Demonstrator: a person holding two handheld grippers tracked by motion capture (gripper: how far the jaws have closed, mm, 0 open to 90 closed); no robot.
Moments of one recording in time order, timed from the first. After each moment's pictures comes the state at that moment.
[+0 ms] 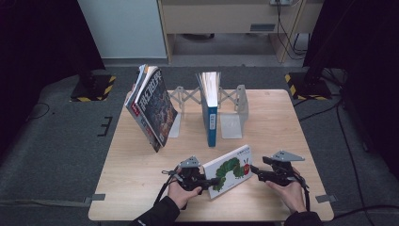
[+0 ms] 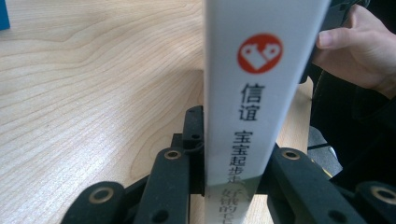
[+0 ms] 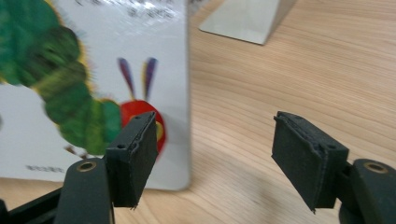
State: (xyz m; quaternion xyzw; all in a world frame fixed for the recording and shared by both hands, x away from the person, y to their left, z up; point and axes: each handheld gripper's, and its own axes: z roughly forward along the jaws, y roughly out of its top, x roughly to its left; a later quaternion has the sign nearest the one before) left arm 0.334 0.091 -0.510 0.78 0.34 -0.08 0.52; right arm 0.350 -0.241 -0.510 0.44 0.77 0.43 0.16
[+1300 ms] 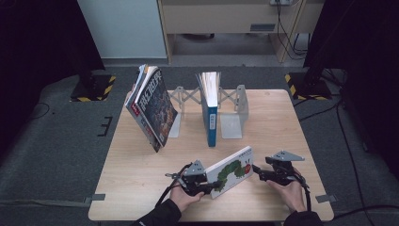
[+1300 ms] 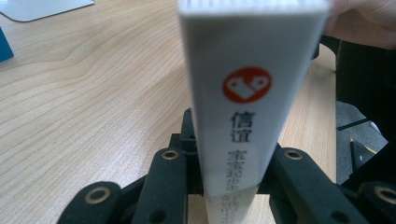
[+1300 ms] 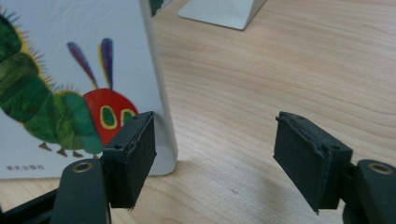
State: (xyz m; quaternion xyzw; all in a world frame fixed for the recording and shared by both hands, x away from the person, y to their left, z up) left arm 0.325 0.080 -0.515 0.82 0.28 -0.01 0.50; right arm 0.355 -0.246 -0.518 0.46 0.76 0.42 0.17
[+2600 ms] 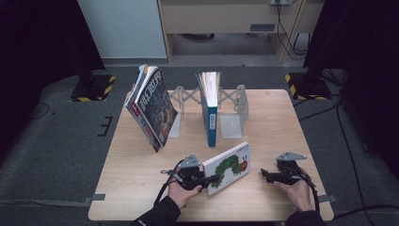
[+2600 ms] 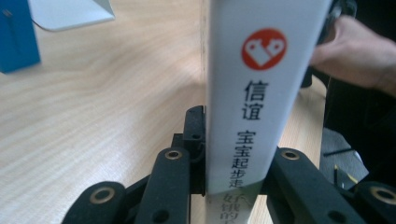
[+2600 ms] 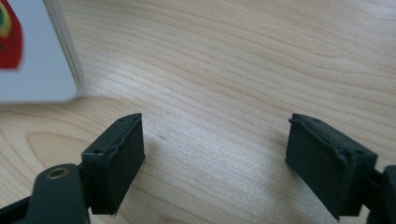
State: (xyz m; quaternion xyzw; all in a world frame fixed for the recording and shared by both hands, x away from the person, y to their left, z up) left arm 0.333 0.093 -0.495 0.78 0.34 -0.03 0.53; right arm 0.360 -0.269 -0.531 0.48 0.79 0.32 0.18
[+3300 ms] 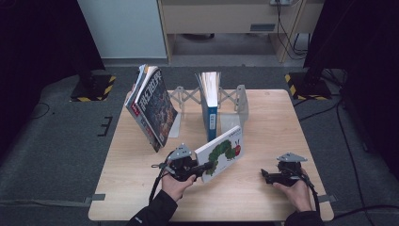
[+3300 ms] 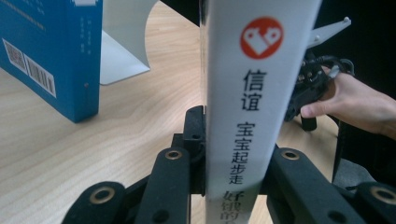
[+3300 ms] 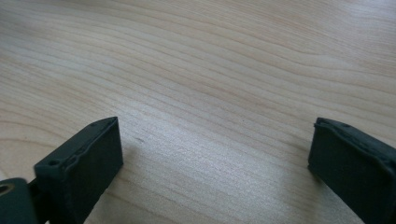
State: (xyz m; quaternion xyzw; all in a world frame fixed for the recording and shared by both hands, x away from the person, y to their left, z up) left arm 0.342 0.105 -0.460 0.75 0.35 0.03 0.55; right arm 0.360 -0.272 -0.539 0.49 0.78 0.32 0.21
